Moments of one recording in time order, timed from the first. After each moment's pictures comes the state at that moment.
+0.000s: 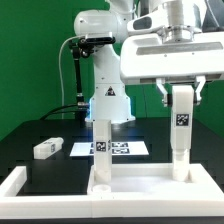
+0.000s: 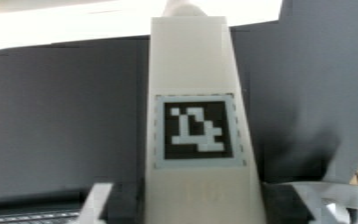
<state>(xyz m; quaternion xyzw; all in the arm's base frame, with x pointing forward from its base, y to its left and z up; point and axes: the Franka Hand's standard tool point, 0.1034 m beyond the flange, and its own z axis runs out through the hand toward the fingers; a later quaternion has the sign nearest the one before) 0.661 0.073 0.177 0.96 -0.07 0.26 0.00</state>
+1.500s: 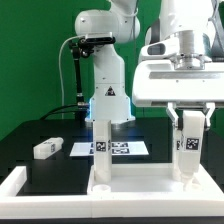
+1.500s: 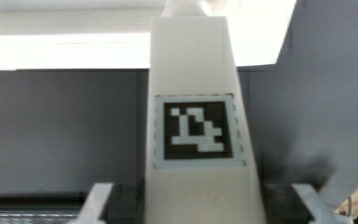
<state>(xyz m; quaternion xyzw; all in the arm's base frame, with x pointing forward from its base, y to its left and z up) 0.656 0.096 0.133 0.96 -0.04 0.29 0.03</state>
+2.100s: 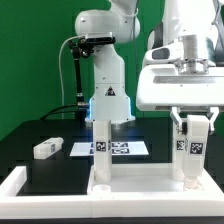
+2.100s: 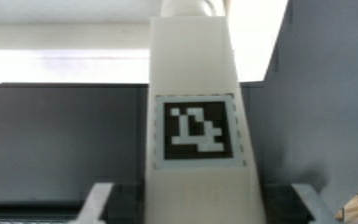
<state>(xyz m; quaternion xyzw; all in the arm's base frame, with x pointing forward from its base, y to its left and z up) 0.653 0.104 0.125 0.96 -0.03 0.29 0.03</state>
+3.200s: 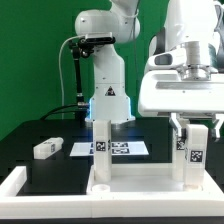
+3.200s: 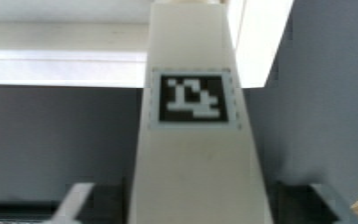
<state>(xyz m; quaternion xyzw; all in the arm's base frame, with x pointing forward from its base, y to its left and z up) 0.658 0.106 0.115 0.96 -0.02 0.29 0.03</state>
